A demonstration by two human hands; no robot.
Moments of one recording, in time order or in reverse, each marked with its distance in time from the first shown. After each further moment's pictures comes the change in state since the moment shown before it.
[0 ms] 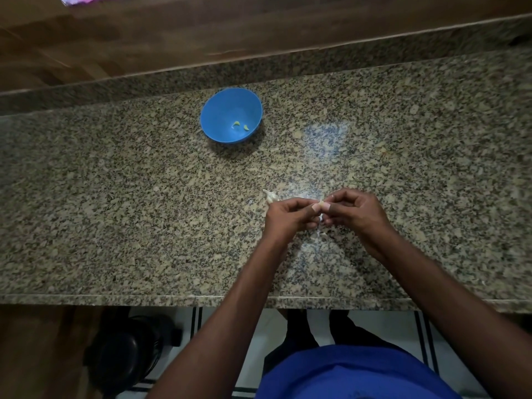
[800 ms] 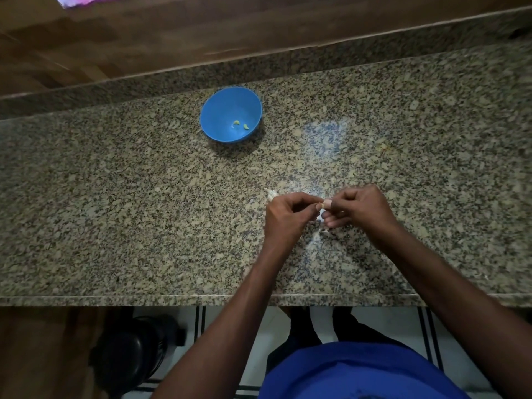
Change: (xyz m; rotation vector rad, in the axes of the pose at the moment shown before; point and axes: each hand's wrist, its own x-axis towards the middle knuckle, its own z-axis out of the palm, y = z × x) left_hand -0.008 0.002 -0.001 0.266 0.050 0.243; right_hand -0.003 -0.016 0.002 -0.197 0.033 0.071
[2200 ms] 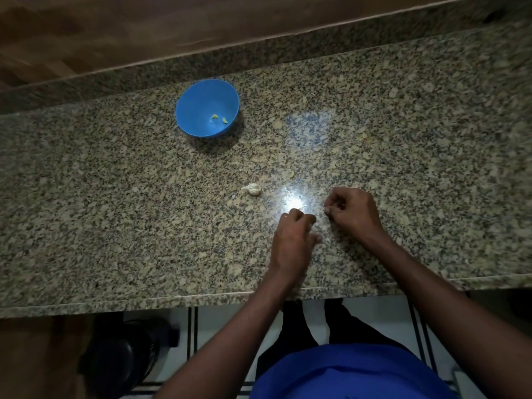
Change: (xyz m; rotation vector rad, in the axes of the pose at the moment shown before) left_hand -0.023 -0.056 0.051 0.715 -0.031 0.259; right_hand 0.016 0.051 -0.020 -0.694 0.243 -0.140
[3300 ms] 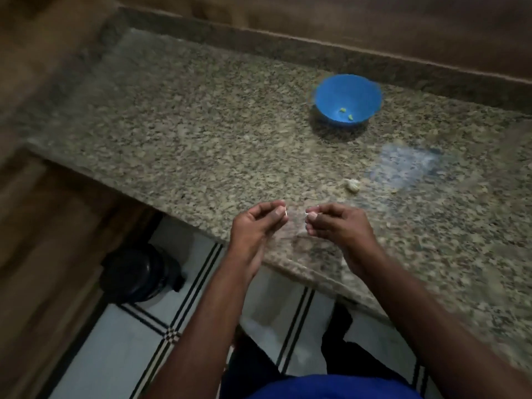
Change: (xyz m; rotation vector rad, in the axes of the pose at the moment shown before) left_hand -0.129 -0.090 -0.159 -1.445 0.605 -0.598; right_hand -0.093 -0.159 0.100 0.784 -0.568 0.035
